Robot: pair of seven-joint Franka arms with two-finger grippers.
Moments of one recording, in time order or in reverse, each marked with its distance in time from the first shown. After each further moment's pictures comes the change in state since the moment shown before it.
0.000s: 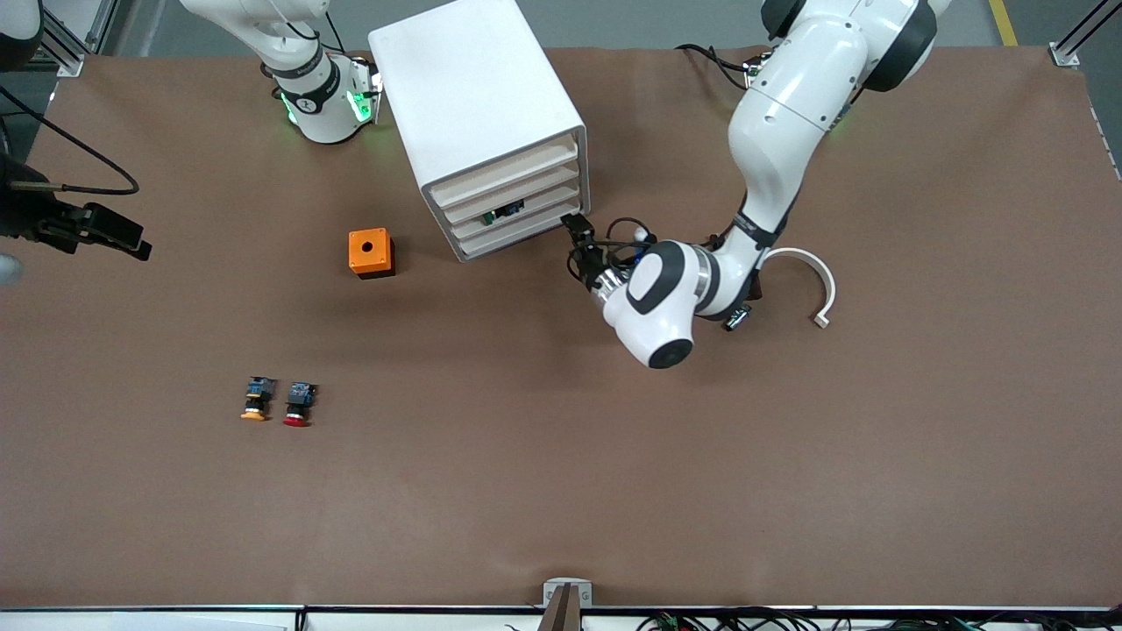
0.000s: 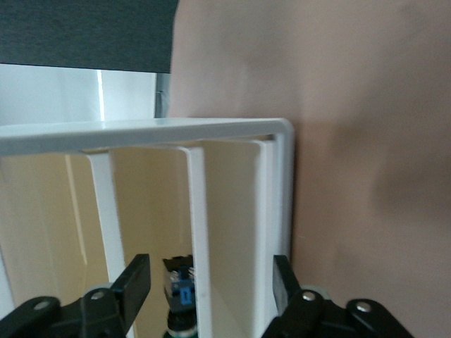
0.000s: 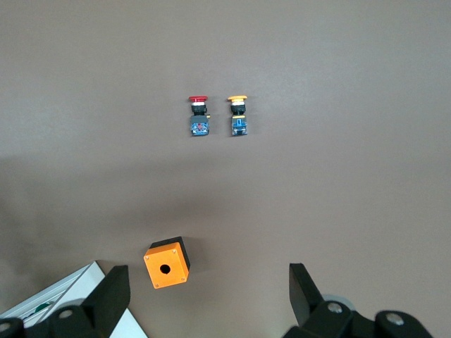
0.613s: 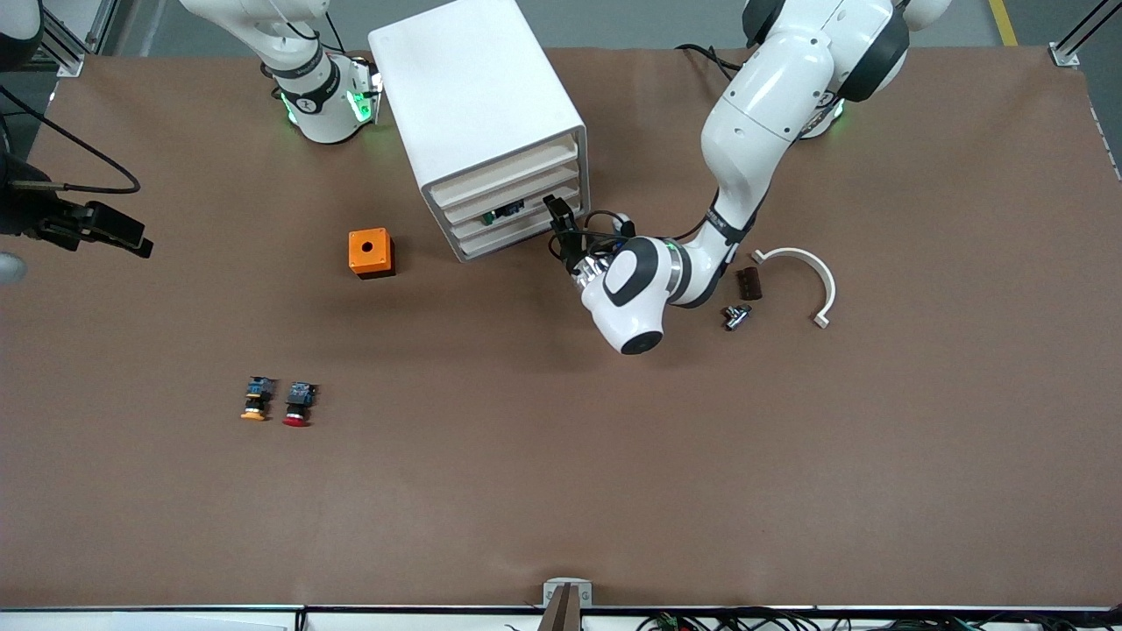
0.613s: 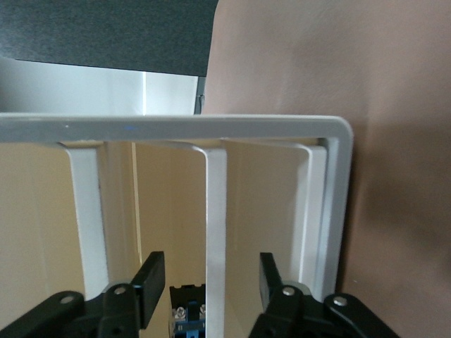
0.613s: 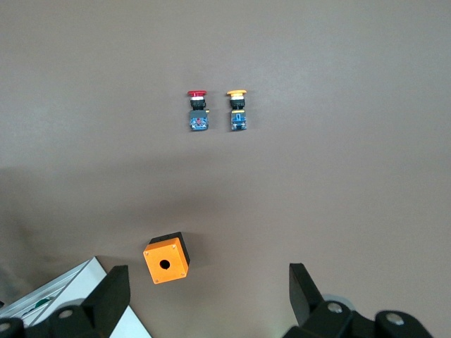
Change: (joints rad) left arm -0.051 0.063 0.000 -0.005 -0.097 -0.032 -0.014; right arm 0.000 0.000 0.000 0.000 0.000 -0.013 0.002
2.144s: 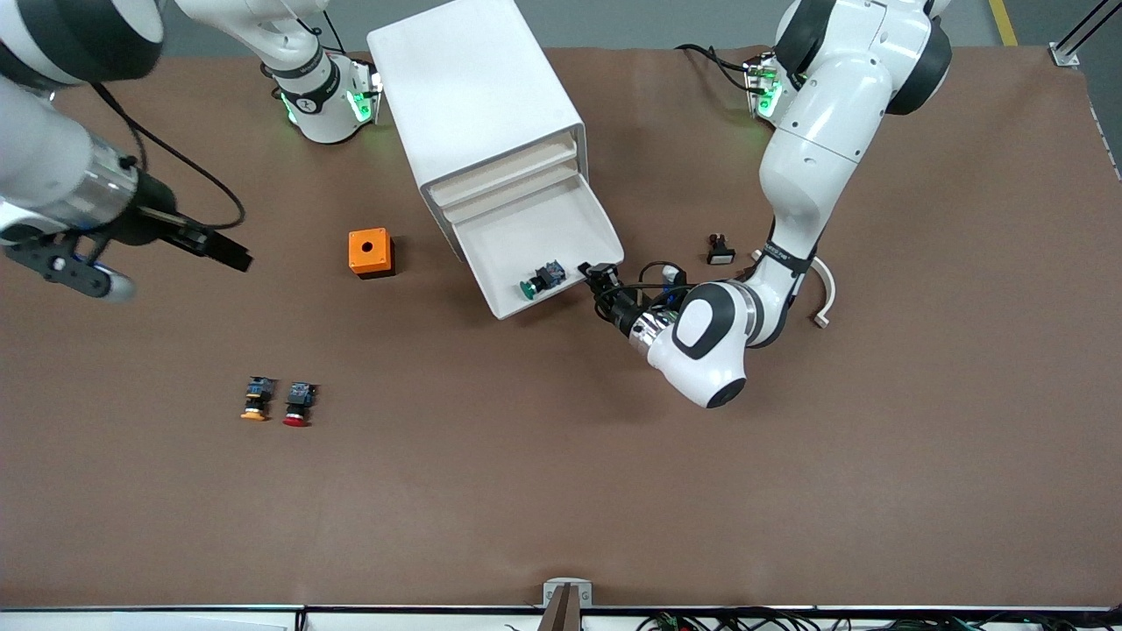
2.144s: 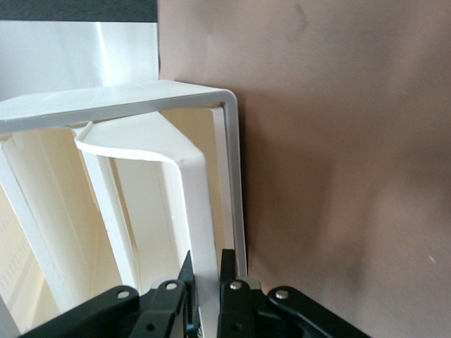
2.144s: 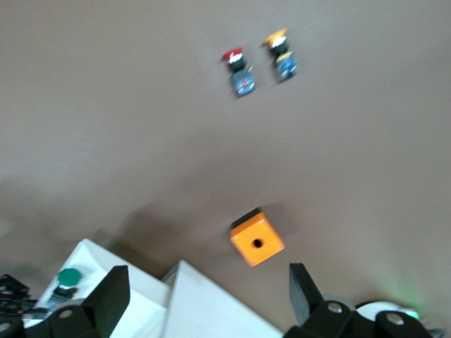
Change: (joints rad) left arm 0.190 0.010 0.029 0.095 0.040 0.019 0.145; right arm 0.177 0.075 0.038 -0.019 0.090 0.042 0.580
